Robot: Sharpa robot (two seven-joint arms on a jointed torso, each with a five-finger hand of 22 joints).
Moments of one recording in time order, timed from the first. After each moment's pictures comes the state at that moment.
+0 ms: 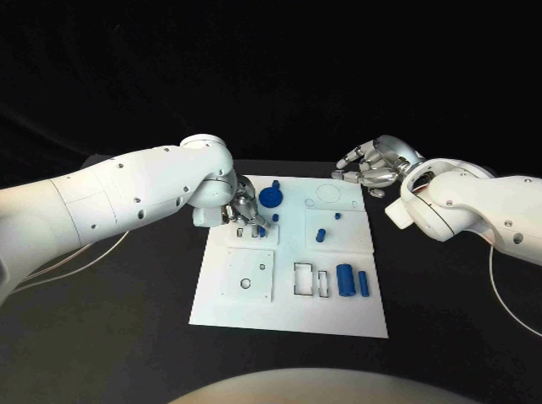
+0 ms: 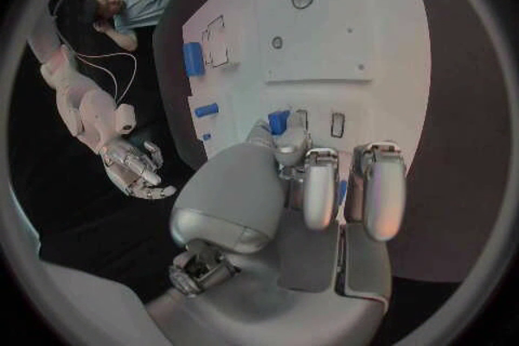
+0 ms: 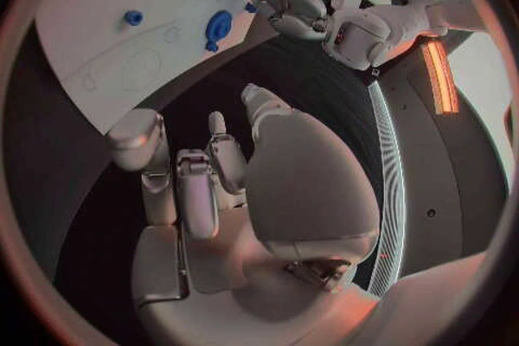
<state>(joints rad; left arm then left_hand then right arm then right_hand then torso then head) 1.35 -0.47 -0.10 1.20 -0.83 0.41 -0.70 1.36 0.20 -0.20 0.29 0.24 0.70 0.08 0.69 0.61 1.26 0.00 1.21 1.02 1.47 -0.05 1.57 1.31 0.03 1.47 0.06 1.54 1.31 1.33 -0.90 -0.16 1.58 -0.78 -0.50 -0.15 1.35 -0.19 0.20 0.29 0.27 0.87 0.13 0.31 0.34 1.34 0.05 1.33 1.25 1.47 -0.02 1.55 1.31 0.11 1.35 0.08 1.03 1.12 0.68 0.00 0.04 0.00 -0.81</state>
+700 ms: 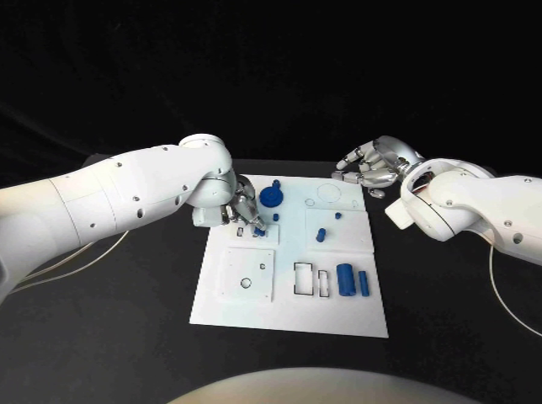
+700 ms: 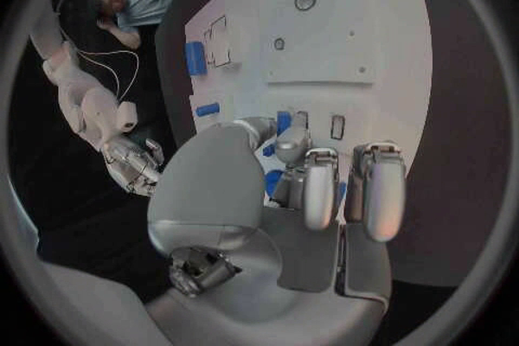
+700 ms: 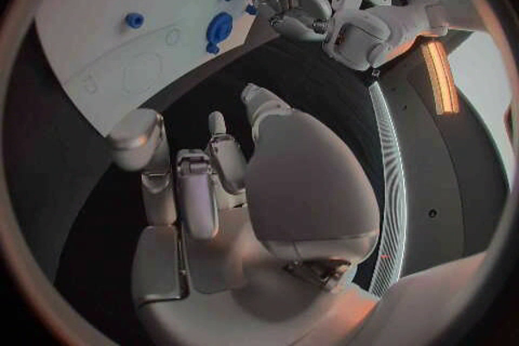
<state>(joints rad) 1.35 -0.47 -0.10 1.20 -0.81 0.40 -0.70 1.26 -0.08 0.53 0.24 0.40 0.67 0.08 0.79 0.63 1.24 0.00 1.20 1.00 1.47 -0.06 1.57 1.31 0.03 1.47 0.05 1.54 1.31 1.33 -0.90 -0.16 1.57 -0.78 -0.49 -0.15 1.35 -0.19 0.20 0.29 0.27 0.87 0.13 0.31 0.34 1.34 0.05 1.33 1.25 1.47 -0.02 1.55 1.31 0.11 1.35 0.08 1.03 1.12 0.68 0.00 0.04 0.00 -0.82</state>
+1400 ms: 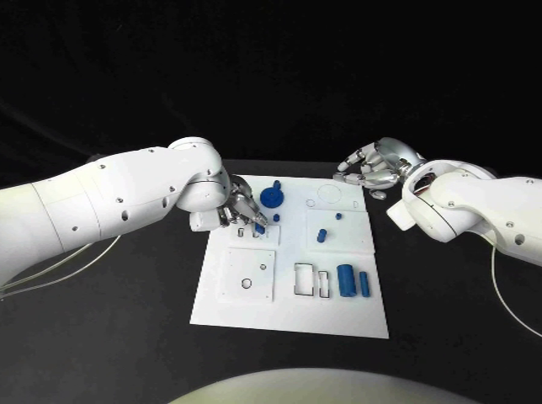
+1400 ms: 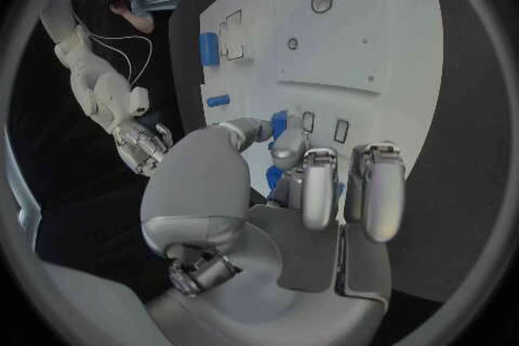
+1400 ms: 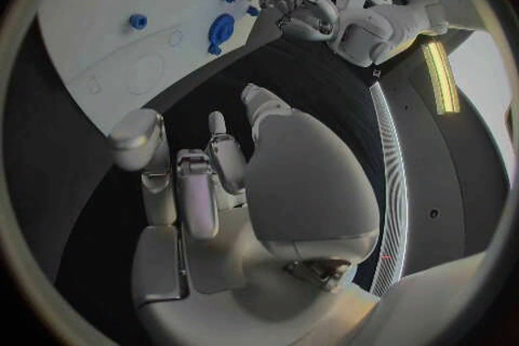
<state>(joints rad) 1.34 -0.53 -0.10 1.27 -0.74 0.32 -0.68 1.12 -0.11 0.56 0.22 0.62 0.68 0.08 0.91 0.73 1.29 -0.02 1.22 1.04 1.47 -0.07 1.57 1.31 0.03 1.47 0.04 1.54 1.31 1.33 -0.90 -0.16 1.57 -0.78 -0.49 -0.16 1.35 -0.19 0.20 0.29 0.27 0.87 0.13 0.31 0.34 1.34 0.05 1.33 1.26 1.47 -0.02 1.55 1.31 0.11 1.35 0.08 1.03 1.12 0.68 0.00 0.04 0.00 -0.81</state>
